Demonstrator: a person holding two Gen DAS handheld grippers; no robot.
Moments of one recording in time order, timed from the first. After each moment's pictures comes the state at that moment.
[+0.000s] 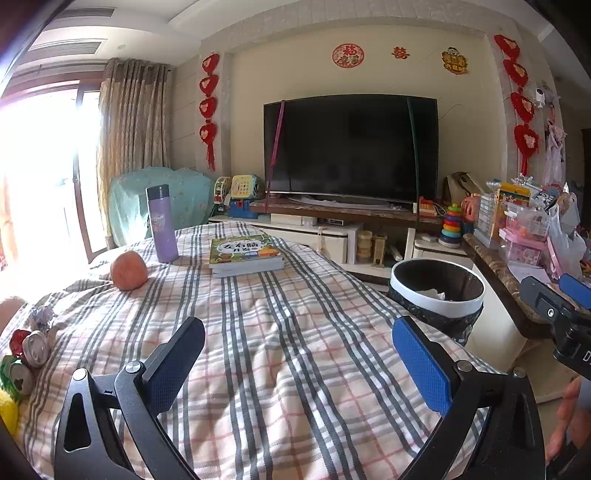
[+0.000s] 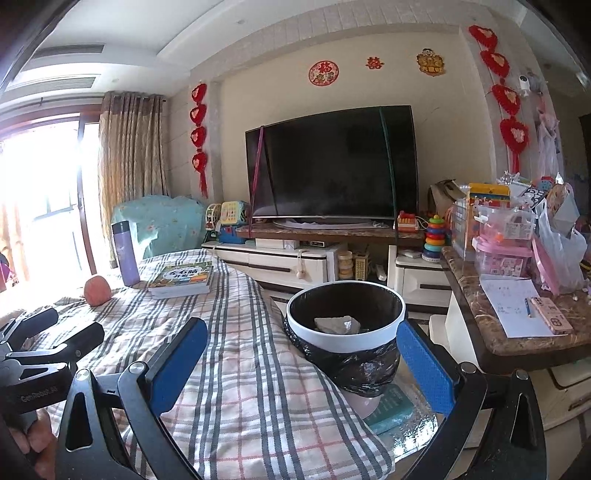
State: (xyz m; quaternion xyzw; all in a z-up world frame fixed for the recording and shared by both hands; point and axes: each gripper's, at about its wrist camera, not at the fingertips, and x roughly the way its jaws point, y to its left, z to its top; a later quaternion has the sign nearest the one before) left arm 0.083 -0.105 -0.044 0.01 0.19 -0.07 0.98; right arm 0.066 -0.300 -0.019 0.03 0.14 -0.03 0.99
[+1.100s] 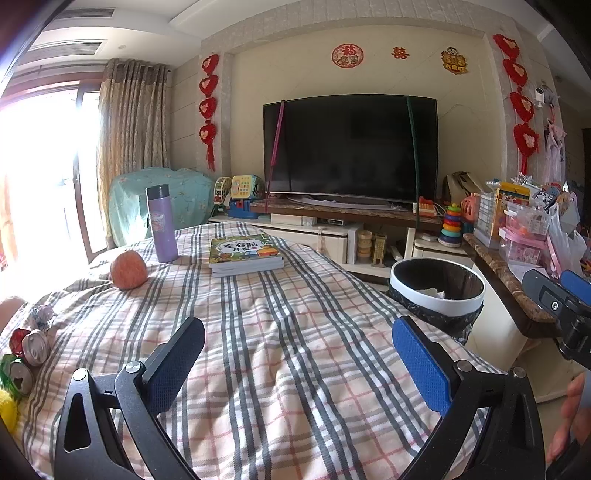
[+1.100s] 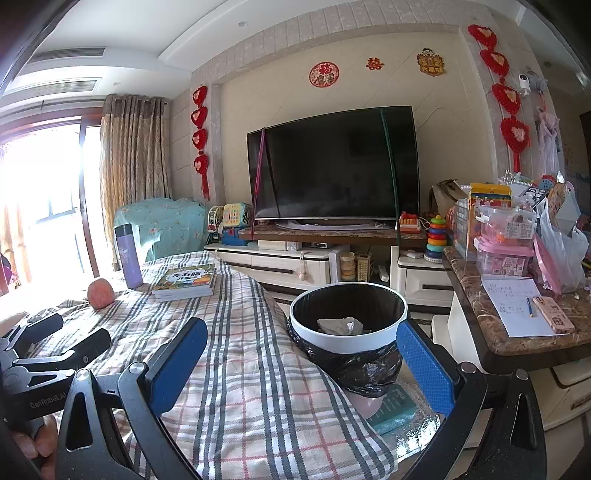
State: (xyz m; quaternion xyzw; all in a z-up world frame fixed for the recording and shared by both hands) left arm 0.082 -0.104 -0.047 0.02 0.19 -0.07 0.98; right arm 0.064 -0.300 -0.017 0.03 0.14 -0.03 0.99
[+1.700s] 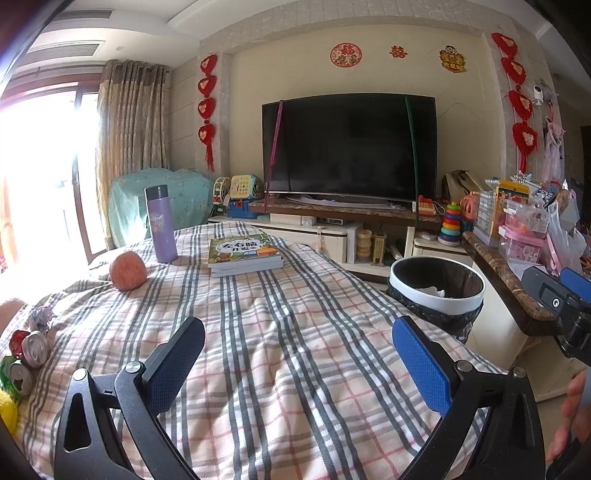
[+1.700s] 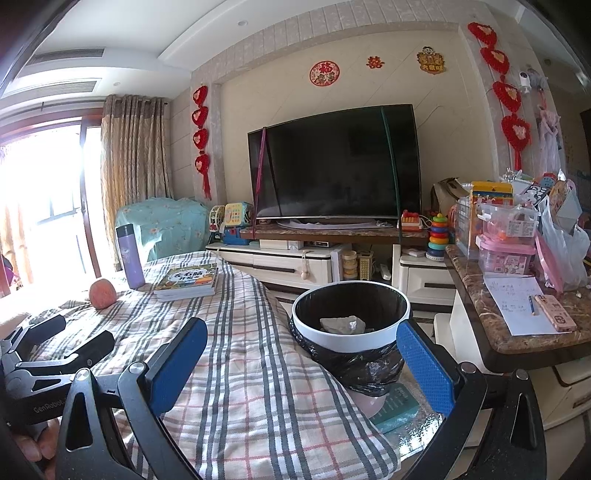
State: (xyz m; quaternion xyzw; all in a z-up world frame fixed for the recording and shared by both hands) left arm 0.082 -0.104 -0.048 0.02 0.19 -0.07 0.98; right arm 0.065 -0.297 -0.016 0.03 0.14 -0.03 0.99
